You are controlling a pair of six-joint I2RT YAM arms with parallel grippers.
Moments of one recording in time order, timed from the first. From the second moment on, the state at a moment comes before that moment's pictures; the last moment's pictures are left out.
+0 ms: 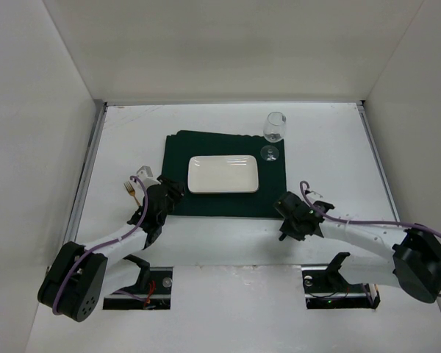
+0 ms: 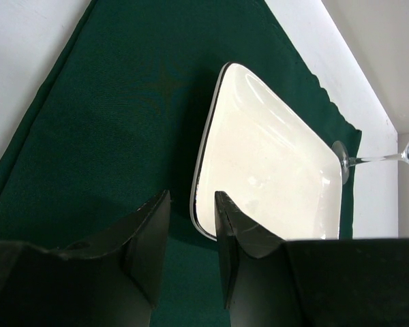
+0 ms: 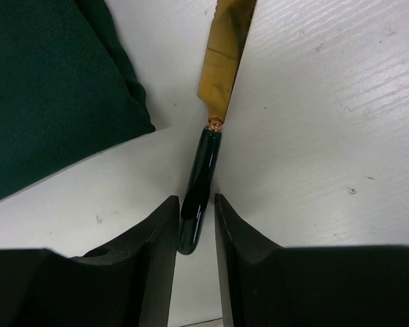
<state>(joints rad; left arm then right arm) -0.42 1.10 0.22 0.47 -0.30 -0.95 0.78 1.18 0.57 -0.68 0.34 1.28</state>
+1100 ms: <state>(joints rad) -0.42 1.10 0.22 0.47 -0.30 -0.96 0.58 0.82 0.72 -0.79 0.33 0.92</state>
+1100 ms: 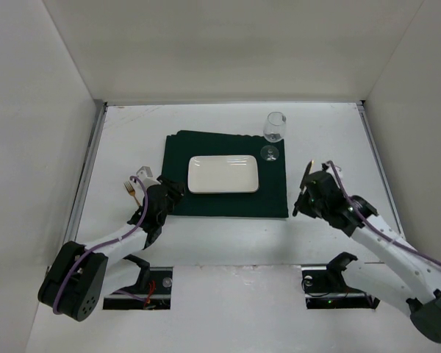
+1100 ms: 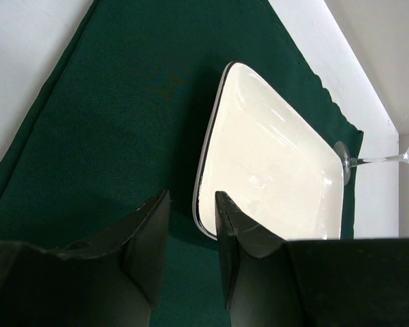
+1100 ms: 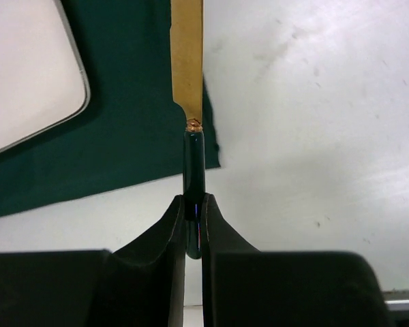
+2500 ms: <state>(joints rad) -0.42 1.14 0.22 0.47 -0.30 -0.96 0.55 1.52 0.89 -0.44 0.12 0.62</state>
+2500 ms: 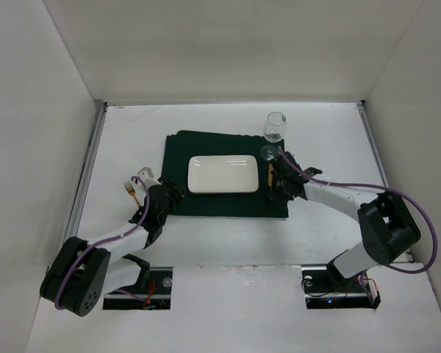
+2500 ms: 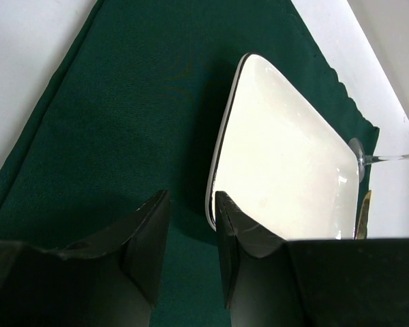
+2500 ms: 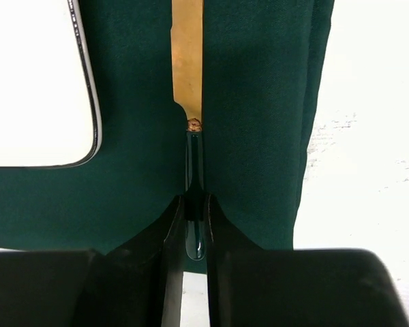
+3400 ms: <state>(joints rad) -0.44 1.09 0.22 0.44 -0.35 -0.92 0.64 1.08 0.80 -0.42 0.30 0.62</state>
